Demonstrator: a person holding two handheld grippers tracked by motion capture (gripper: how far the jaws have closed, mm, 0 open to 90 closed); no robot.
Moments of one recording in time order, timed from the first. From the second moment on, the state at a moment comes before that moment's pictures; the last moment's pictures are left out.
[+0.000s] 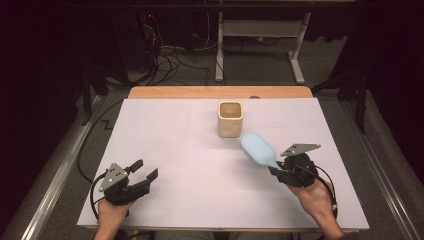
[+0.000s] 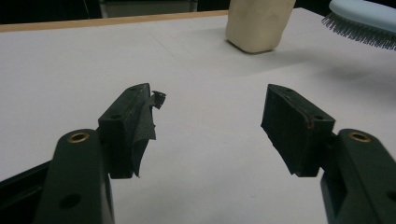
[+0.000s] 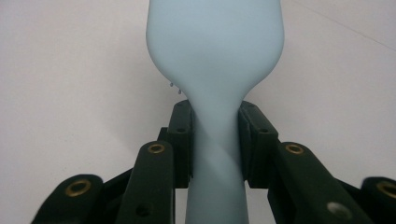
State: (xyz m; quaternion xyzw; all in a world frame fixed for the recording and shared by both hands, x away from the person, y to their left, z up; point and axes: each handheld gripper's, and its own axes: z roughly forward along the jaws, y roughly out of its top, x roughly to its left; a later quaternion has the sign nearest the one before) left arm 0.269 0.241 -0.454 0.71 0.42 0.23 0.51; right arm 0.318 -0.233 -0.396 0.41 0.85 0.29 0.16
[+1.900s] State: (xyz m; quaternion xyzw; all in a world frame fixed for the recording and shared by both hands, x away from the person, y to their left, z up) left arm 0.293 0.160 -0.438 0.77 0.36 0.15 0.52; right arm 0.309 -0.182 -0.380 0.33 0.87 0.34 0.15
